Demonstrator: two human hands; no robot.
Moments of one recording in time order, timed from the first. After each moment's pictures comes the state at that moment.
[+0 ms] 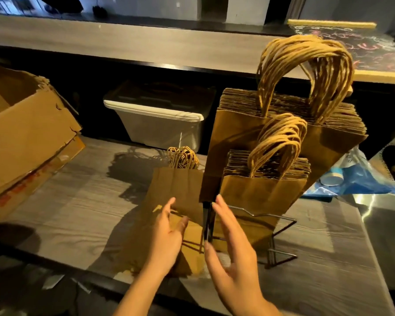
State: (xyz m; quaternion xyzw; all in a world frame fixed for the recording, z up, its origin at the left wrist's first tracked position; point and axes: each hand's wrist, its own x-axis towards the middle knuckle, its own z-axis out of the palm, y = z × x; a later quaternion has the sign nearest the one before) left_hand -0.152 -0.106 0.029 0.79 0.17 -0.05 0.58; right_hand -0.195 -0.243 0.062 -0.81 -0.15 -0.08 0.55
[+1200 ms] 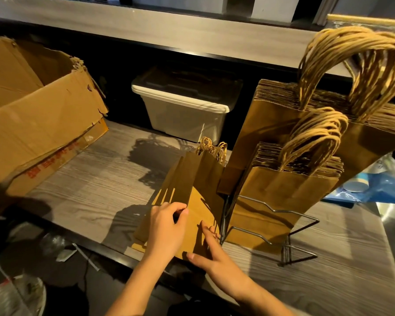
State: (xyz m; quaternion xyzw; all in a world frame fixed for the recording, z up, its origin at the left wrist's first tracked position) left_hand -0.170 -0.078 0.026 0.90 0.17 0.04 0.39; right_hand -0.187 -0.214 0.001 -0.76 -0.04 0.35 0.55
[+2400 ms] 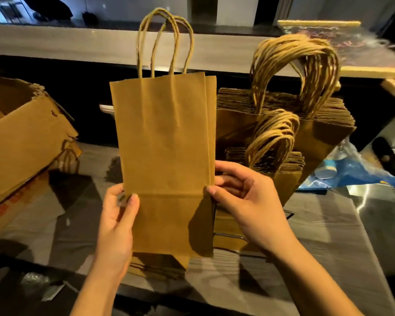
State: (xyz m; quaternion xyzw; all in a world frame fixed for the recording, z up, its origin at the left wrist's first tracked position) left_hand -0.173 -0.053 0.096 0.63 0.11 0.13 0.76; right_hand -0.151 -0.252 0.151 -0.73 -0.13 0.00 0.67
